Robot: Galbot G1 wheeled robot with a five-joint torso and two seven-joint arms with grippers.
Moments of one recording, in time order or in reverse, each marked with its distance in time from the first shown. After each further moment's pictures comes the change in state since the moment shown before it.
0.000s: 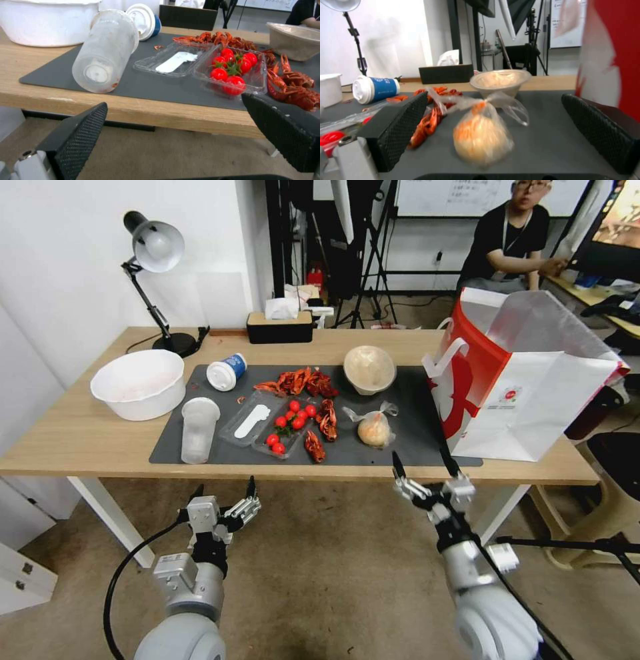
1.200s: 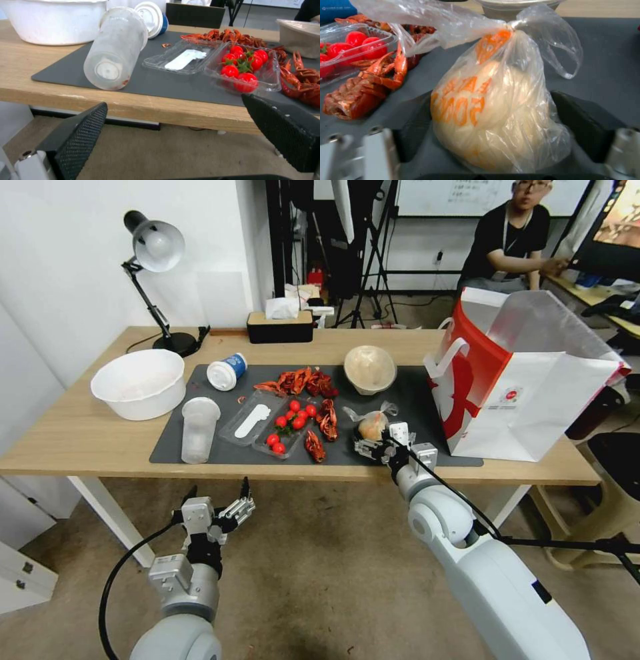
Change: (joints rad) left arm 0.003 -0.011 -0.020 0.009 0.009 -0.002 0.001; right arm 0.405 -0.020 -0.202 -0.200 0.151 -0.513 0.153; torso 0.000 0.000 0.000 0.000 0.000
